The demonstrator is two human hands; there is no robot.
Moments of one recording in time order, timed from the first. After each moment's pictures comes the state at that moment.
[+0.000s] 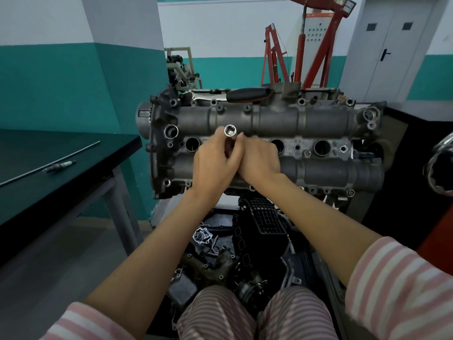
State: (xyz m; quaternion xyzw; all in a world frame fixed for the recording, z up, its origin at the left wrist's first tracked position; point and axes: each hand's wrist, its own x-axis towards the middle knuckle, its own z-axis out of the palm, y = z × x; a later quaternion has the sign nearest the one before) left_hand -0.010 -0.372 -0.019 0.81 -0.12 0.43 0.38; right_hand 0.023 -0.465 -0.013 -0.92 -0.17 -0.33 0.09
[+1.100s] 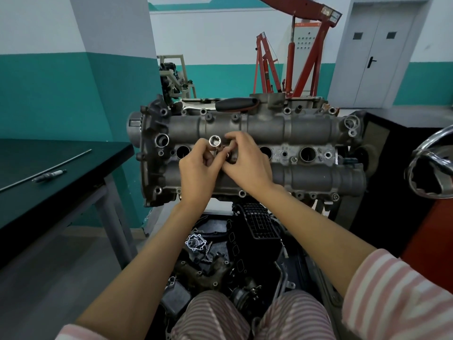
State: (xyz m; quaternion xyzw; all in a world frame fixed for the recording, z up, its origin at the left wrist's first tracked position) left_hand -0.005 -0.365 -0.029 0.75 -0.12 0.44 0.48; right_hand 0.018 -0.476 -0.016 -0.86 -0.21 -0.33 0.33
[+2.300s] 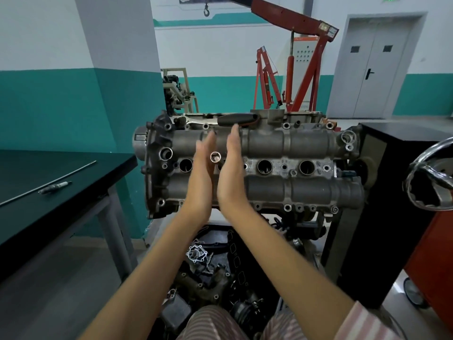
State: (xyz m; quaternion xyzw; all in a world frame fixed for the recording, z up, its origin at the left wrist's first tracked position) left_hand -0.046 -0.377 0.007 0.63 -0.15 0.18 0.74; right_hand -0.043 -0.425 0.013 -0.59 -0.18 -0.15 0.78
